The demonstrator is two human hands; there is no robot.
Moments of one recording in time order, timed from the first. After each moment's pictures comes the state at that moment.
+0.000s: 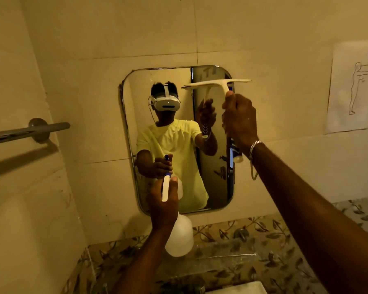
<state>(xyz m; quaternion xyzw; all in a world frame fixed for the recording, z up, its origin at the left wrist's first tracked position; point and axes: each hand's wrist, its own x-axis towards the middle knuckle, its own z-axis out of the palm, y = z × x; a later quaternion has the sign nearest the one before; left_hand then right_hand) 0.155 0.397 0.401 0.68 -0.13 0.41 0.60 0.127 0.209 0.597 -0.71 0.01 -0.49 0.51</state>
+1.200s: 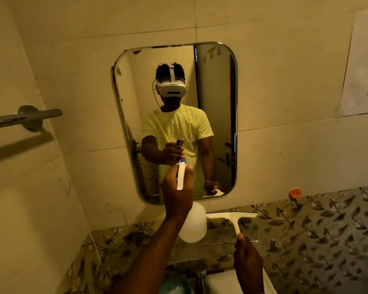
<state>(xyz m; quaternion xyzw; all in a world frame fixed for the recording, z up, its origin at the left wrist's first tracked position) 0.151 0.360 0.399 0.67 -0.19 0.42 0.58 0.081 0.218 0.194 -0.72 0.22 -0.29 0.59</state>
